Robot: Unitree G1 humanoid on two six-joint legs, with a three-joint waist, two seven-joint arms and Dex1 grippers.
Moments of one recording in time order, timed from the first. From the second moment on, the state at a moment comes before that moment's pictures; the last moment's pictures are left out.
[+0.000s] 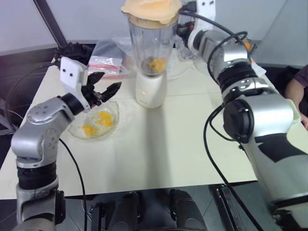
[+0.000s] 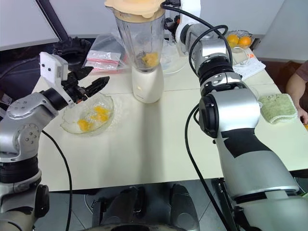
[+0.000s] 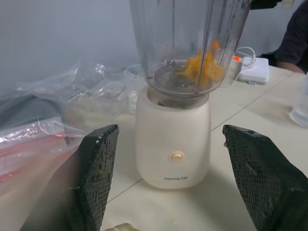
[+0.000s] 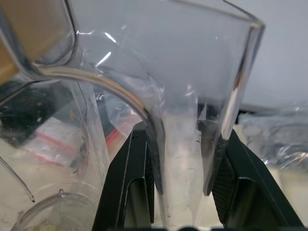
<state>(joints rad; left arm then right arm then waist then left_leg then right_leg) -0.50 0.56 0.26 -0.36 -0.50 0.76 -0.54 -1.62 -0.27 -0.14 1.33 0.09 0.15 0.30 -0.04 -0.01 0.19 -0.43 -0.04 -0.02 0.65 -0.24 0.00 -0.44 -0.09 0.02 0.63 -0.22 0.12</state>
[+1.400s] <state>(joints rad) -0.48 0.58 0.24 -0.41 -0.58 0.79 -0.46 -1.56 -0.25 -0.22 1.35 0.06 -0.01 0.28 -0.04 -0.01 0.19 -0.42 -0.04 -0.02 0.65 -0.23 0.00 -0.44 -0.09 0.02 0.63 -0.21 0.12</state>
